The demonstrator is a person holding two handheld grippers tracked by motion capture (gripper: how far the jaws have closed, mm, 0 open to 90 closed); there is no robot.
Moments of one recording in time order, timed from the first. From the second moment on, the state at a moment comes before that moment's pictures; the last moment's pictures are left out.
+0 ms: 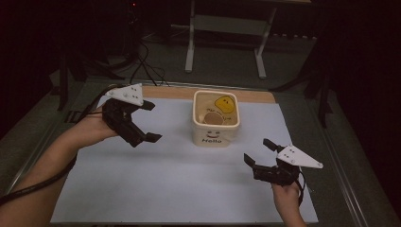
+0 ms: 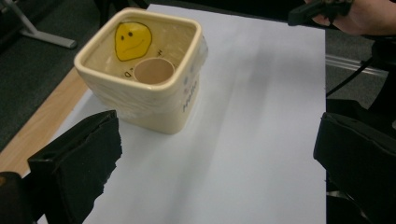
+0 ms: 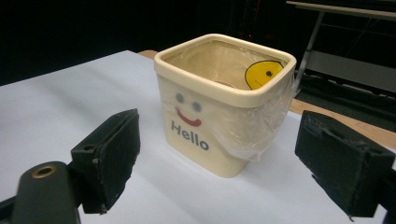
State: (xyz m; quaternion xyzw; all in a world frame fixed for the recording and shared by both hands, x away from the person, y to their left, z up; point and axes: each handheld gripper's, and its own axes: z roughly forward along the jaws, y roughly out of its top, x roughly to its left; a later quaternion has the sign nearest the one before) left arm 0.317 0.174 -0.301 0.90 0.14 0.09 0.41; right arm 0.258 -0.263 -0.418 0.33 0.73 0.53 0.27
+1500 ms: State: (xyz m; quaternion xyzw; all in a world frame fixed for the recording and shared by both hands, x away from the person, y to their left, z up) left arm 0.261 0.189 -0.430 0.87 0.19 0.05 0.46; right arm 0.258 -0.262 -0.423 0.33 0.74 0.52 0.26
